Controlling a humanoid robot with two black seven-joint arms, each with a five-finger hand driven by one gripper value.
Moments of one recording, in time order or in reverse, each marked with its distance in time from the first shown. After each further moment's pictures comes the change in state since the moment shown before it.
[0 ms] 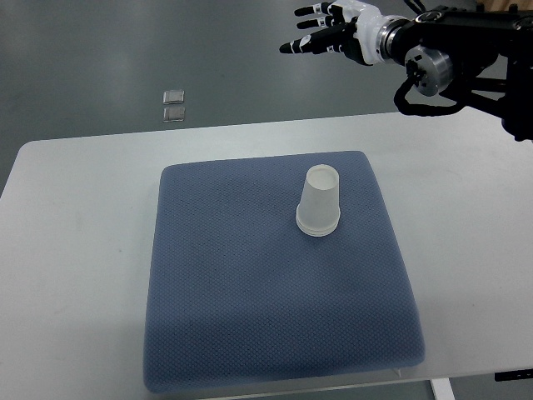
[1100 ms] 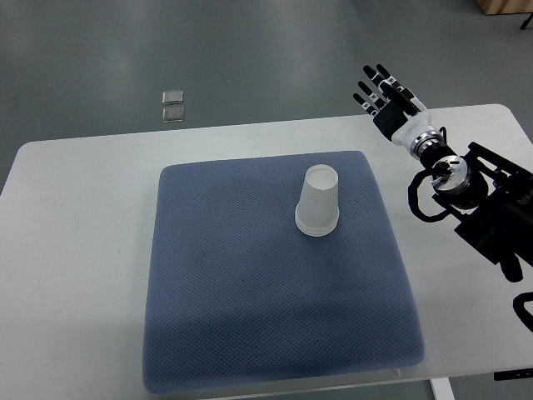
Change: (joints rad) left arm 0.008 0.000 0.002 -0.004 0.000 0.000 0.000; right arm -0.664 0.245 0.748 -0.478 0.028 0.459 0.245
